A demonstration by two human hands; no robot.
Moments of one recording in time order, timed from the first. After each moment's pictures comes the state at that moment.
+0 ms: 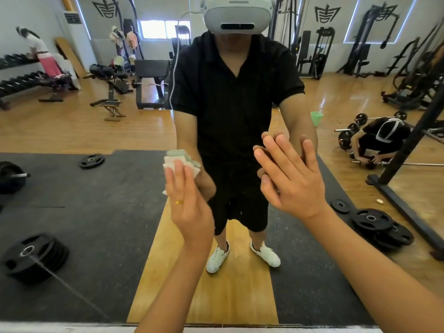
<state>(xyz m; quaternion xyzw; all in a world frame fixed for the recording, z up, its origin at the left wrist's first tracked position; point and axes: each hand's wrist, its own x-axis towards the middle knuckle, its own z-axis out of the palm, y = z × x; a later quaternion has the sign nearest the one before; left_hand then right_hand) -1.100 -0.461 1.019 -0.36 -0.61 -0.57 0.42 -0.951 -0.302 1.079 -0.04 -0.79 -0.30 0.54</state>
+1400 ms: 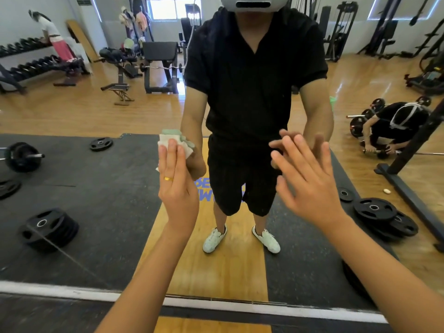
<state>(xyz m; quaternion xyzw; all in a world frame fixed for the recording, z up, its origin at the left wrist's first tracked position) -1.052 -0.433 1.007 -0.39 -0.62 -0.52 0.43 -0.836 -0.258 1.040 -0.08 -0.85 -0.21 0.48</state>
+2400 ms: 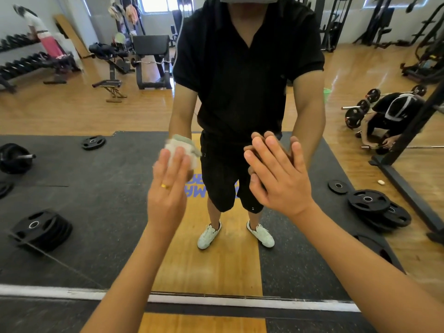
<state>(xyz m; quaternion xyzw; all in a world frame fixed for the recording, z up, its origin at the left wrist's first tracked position) -1.041 -0.425 1.001 -0.50 -0.62 -0.35 0.49 -0.852 -0.227 1.019 -0.05 -0.80 -0.27 0.53</state>
